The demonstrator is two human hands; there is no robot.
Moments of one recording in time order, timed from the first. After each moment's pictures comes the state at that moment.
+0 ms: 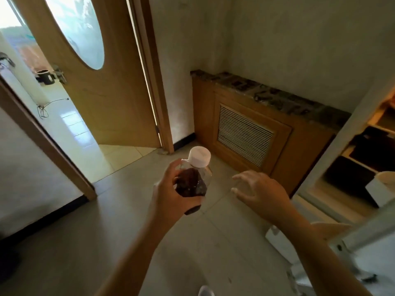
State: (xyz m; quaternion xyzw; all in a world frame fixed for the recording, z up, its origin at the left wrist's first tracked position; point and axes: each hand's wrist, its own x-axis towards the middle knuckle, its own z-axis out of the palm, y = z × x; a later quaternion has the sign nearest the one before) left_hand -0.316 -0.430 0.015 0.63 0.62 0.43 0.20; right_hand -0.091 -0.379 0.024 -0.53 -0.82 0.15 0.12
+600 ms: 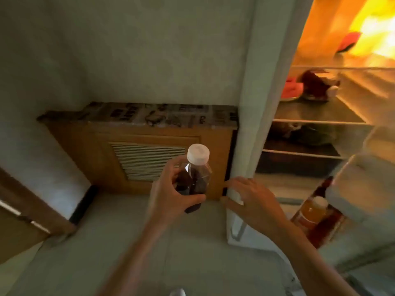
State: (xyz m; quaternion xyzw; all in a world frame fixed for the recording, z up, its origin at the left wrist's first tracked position) left_hand -0.210 -0.107 0.020 0.78 0.34 0.35 0.40; right_hand -0.038 -0.228 0.026 -0.78 -0.60 0.08 0.16
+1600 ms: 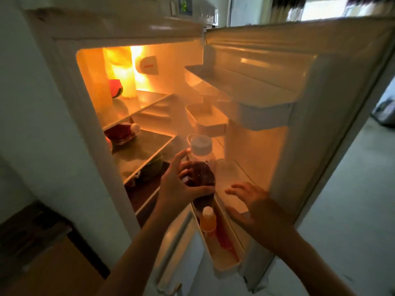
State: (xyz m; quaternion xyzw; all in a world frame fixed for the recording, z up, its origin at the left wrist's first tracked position) left_hand 0.127 -0.099 0.069 0.73 -0.22 0.05 0.64; right_hand 0.030 -0.278 0.068 -0.97 -0.03 -0.12 0.23
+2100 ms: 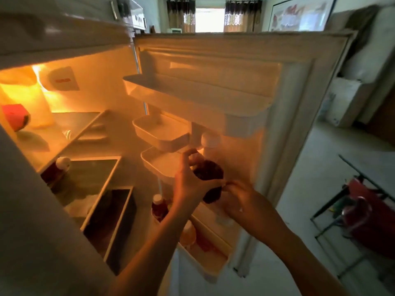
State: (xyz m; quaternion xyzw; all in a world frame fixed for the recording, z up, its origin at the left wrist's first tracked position) left_hand 0.182 -0.169 0.074 0.69 -0.33 -0.09 0.64; right_hand 0.036 -0.246 0.080 -0.93 0.19 -0.17 0.24
